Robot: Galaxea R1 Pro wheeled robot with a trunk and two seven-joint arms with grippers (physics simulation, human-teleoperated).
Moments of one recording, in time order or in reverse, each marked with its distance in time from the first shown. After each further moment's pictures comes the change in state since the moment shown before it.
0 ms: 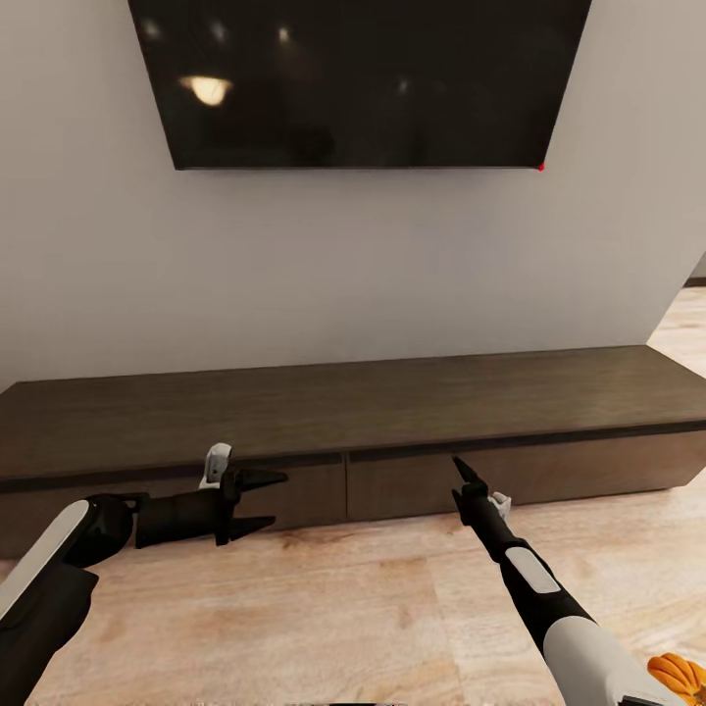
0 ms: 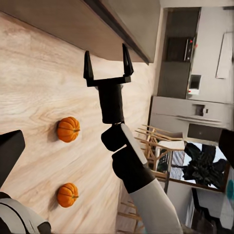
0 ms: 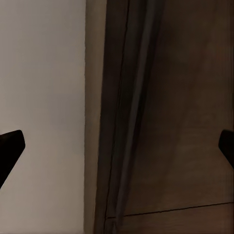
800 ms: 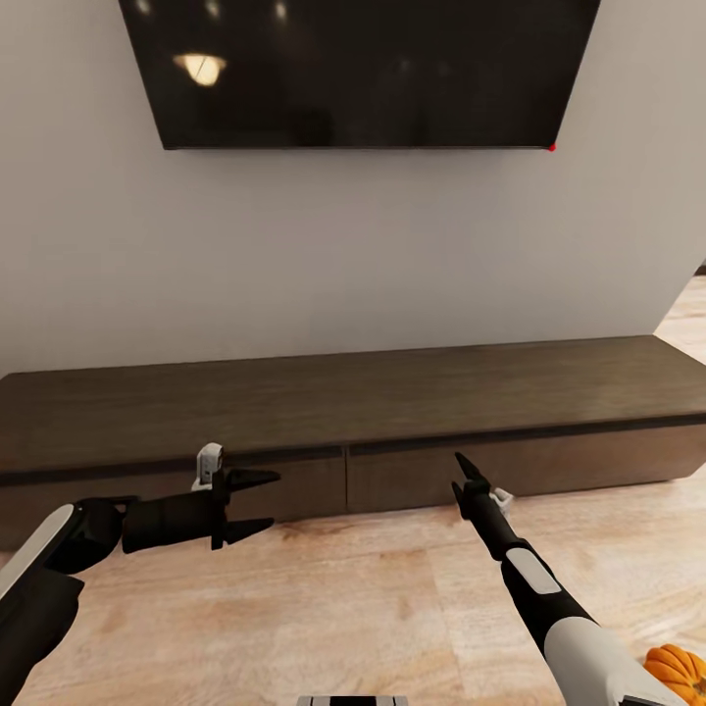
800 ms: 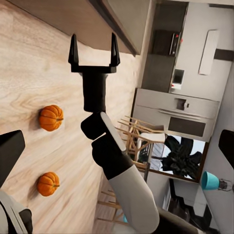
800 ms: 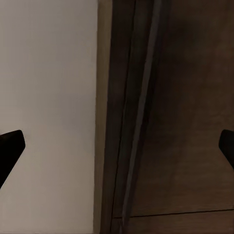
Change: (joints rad) left arm 0.021 0.038 -0.001 -0.024 0.130 0.003 0.000; right arm 0.000 -0.003 -0.001 0.007 0.001 0.003 0.112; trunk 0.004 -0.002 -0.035
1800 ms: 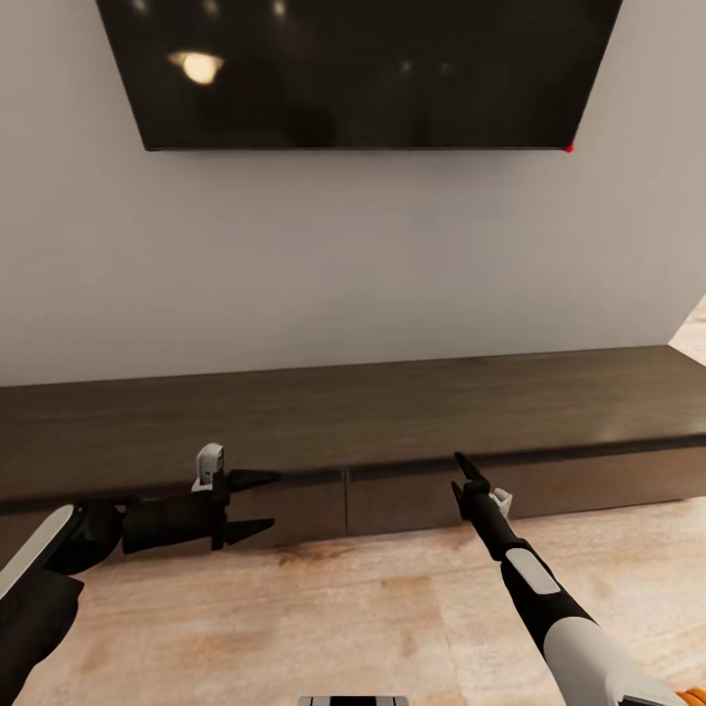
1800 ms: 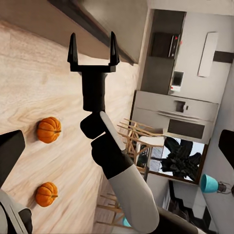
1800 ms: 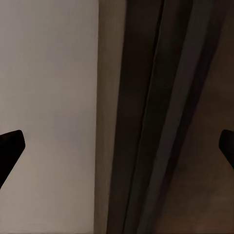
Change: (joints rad) left arm 0.002 -0.001 -0.001 -0.005 0.000 0.000 0.000; right arm 0.000 0.001 0.000 0.001 0.001 -0.002 0.001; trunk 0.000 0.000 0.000
